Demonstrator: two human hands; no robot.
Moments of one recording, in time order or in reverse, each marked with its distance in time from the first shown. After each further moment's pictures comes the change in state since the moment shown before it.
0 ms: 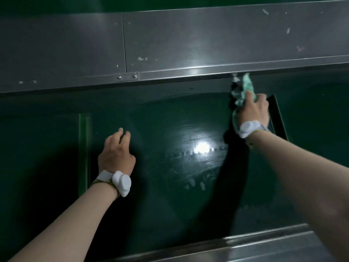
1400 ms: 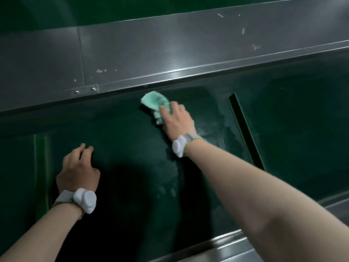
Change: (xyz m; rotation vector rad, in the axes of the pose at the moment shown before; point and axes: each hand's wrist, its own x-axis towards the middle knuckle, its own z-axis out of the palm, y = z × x) left_hand -0.002 0.013 0.003 0.029 0.040 -0.059; right_hand -0.044 -0.077 0.017 -0.090 -0.119 -0.522
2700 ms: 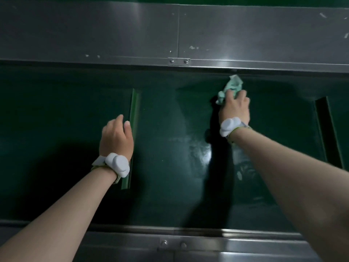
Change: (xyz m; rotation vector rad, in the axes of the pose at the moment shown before) left_hand -0.026 -0.131 -0.025 -0.272 0.293 -0.152; right_hand 0.010 -0.109 0.014 0.078 0.066 0.297
